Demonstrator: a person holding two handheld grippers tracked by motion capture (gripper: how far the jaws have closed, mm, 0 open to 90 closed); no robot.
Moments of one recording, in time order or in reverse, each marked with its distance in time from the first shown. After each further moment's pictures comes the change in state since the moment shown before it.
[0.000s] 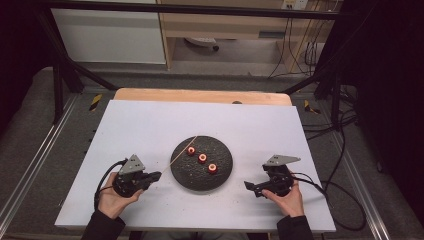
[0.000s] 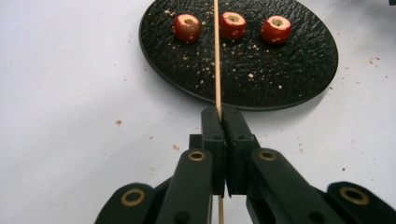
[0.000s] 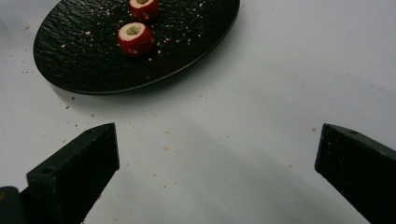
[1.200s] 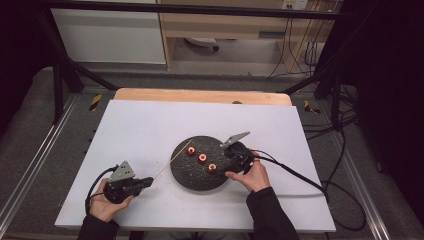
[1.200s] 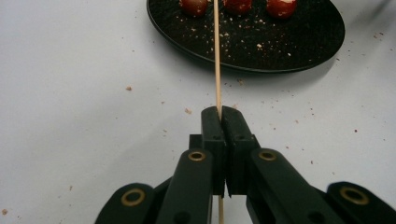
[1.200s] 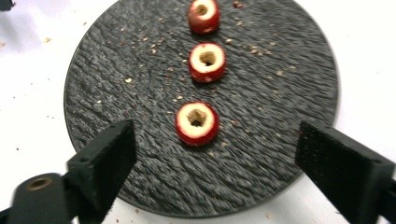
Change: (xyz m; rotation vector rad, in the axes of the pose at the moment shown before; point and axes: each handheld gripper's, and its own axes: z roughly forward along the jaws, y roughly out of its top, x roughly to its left) left arm 0.012 -0.029 -0.007 -0.010 -0.021 0.014; right arm 0.053 0.095 0.065 0.197 0.045 -0.149
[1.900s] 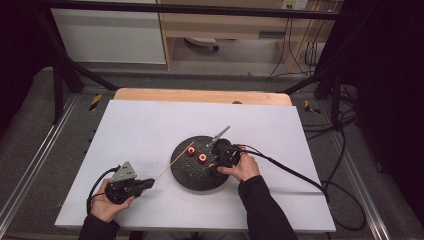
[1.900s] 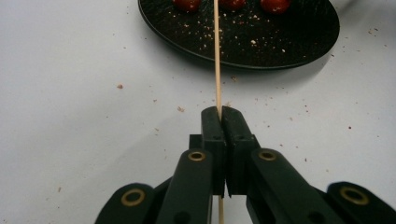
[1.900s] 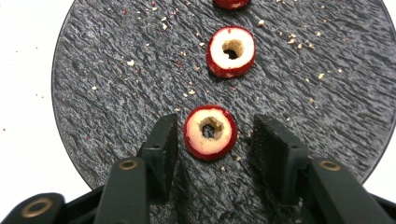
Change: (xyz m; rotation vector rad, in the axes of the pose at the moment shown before) left arm -0.002 0.001 0.002 0.015 -0.017 0.001; right arm 0.001 0.027 0.030 0.206 0.061 -0.102
